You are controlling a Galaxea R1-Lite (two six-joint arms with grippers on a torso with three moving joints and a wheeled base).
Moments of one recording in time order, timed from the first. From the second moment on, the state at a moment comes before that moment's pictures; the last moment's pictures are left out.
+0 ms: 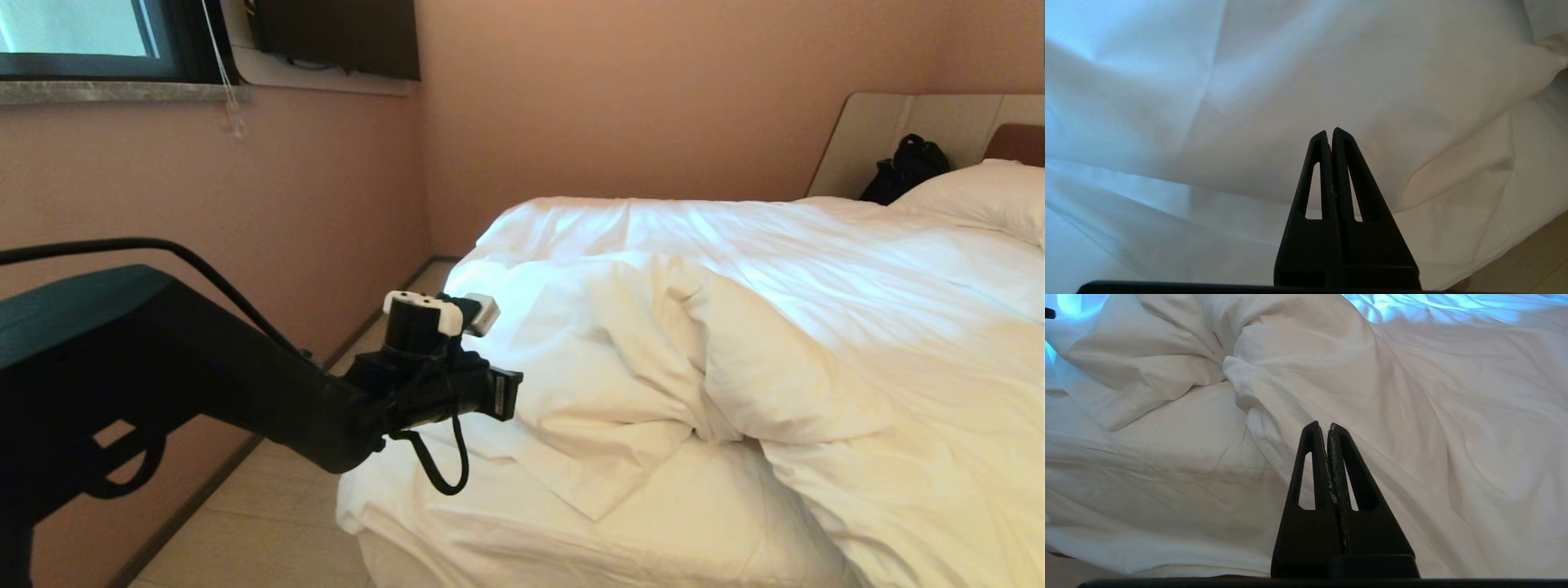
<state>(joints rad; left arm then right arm) -0.51 2.09 -1.03 -0.65 -0.21 -0.09 0.01 0.00 0.00 0.01 0.00 0.00</state>
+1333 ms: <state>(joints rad) -0.66 2.26 -1.05 -0.83 -0.12 0.08 0.01 0.00 0.00 0.01 0.00 0.00</state>
